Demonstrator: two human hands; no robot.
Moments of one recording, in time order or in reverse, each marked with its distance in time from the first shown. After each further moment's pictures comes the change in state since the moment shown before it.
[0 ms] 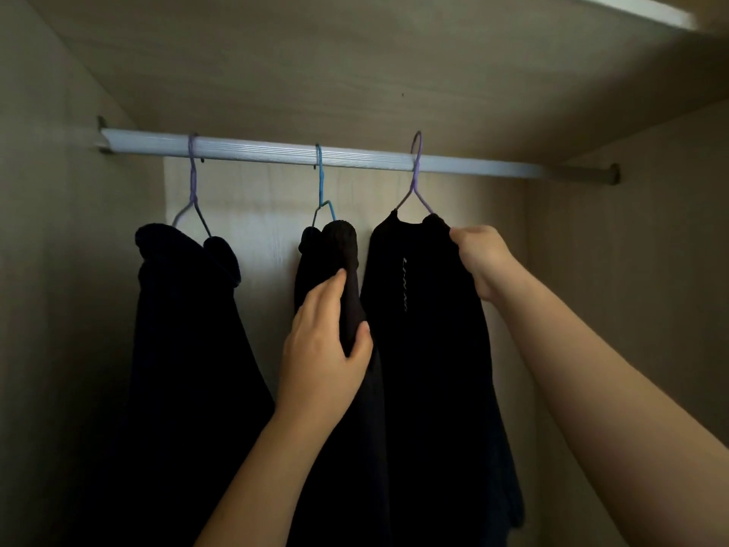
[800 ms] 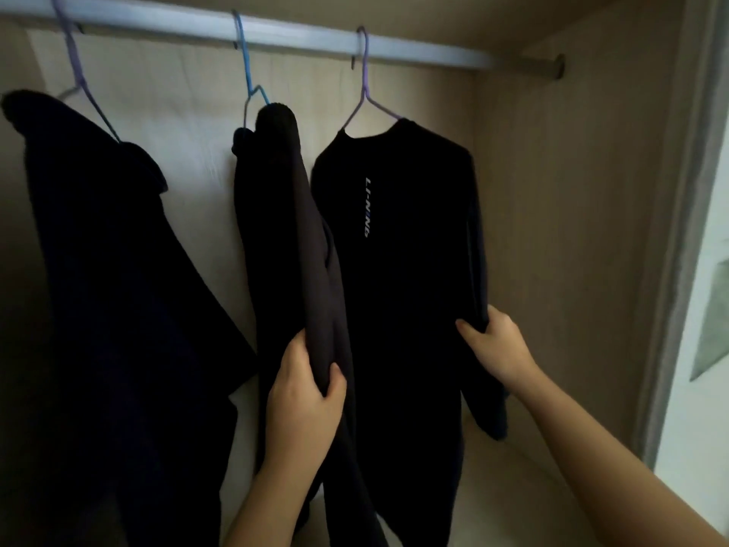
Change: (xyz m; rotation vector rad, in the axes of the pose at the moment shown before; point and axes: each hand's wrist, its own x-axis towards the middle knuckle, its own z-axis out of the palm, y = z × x) left_hand -0.130 -0.012 0.030 -0.146 -0.235 -0.402; right_hand -0.144 0.160 -0.080 -0.409 -0.035 0.119
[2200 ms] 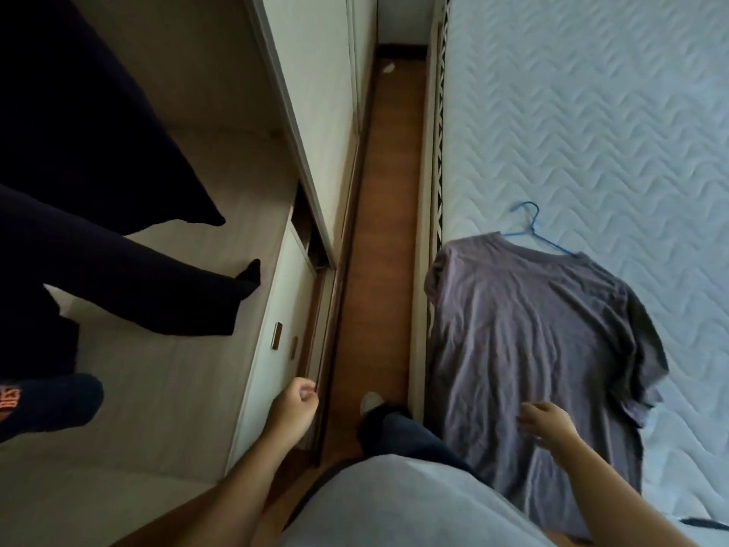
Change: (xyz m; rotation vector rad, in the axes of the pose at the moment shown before) left_hand -0.376 -0.178 0.034 0.271 -1.639 -0.415; right_hand -0.692 0.169 0.032 0.109 0.705 1.807
